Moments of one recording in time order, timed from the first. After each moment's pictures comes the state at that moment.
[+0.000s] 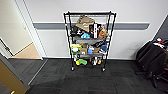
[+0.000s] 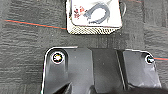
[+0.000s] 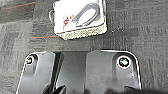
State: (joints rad) left arm 1.23 2.96 -2.65 0.05 -0.06 -0.13; right arm -1.25 2.92 -2.55 0.24 0.10 -0.25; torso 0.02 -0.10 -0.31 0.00
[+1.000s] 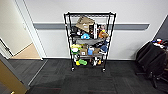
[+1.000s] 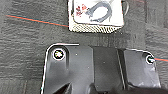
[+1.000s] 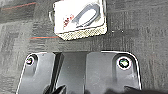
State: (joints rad) left arm 1.24 2.96 -2.65 0.02 -0.06 -0.13; right arm -1.25 2.92 -2.55 0.24 0.10 -0.25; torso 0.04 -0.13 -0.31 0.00
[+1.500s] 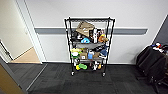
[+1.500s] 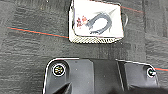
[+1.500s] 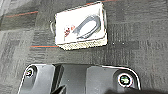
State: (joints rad) left arm 1.24 2.96 -2.65 0.00 -0.06 -0.13; right arm -1.25 2.92 -2.55 0.24 0.10 -0.25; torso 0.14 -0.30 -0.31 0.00
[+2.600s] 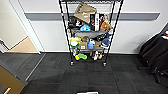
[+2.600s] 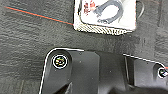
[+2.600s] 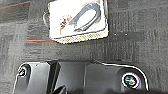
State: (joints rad) left arm 1.20 2.96 -2.65 -0.03 -0.07 -0.15; right arm -1.18 2.93 -2.56 0.24 0.09 -0.25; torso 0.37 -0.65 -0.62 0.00
